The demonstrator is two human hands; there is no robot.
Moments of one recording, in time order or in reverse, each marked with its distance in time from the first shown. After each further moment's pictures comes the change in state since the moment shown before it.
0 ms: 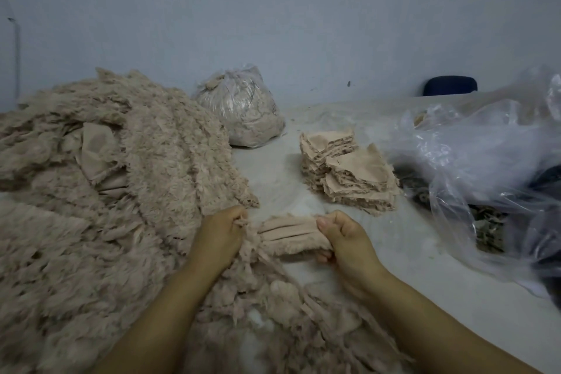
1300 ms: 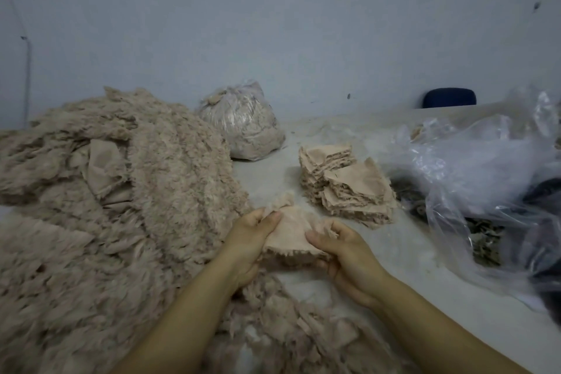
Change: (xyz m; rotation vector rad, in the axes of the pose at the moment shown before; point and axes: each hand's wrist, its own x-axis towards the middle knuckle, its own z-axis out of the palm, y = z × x) left_hand 0.004 0.072 0.009 -1.007 -0.175 -0.515; right_hand 0.004 -0.013 -0.009 0.199 -0.207 0.140
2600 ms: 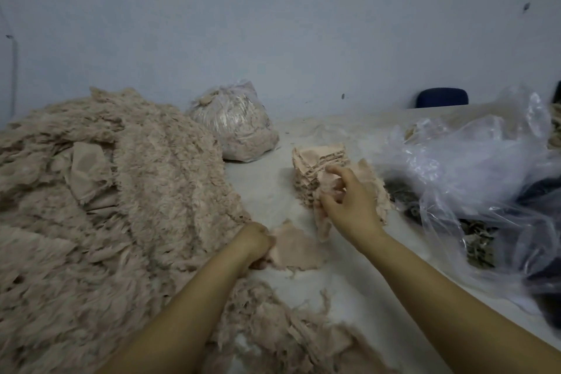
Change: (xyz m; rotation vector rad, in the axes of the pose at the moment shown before) left_hand 0.051 -0.021 0.001 0.666 0.049 -0.229; right_hand 0.045 -0.046 -0.013 -0.957 0.411 -0.495
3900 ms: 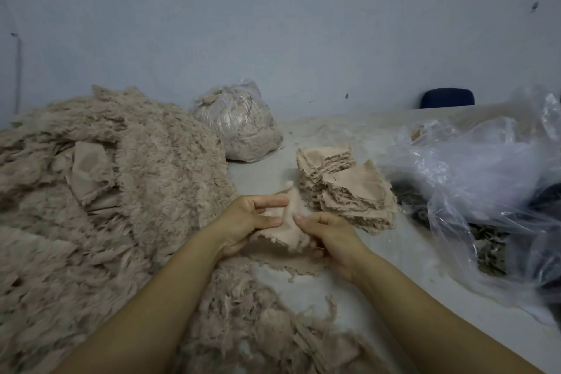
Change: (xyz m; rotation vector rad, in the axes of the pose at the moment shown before) left_hand 0.015 0.007 -0.039 -0.440 -0.311 0.387; right_hand -0.023 0.009 0.031 0.546 -0.382 0.530
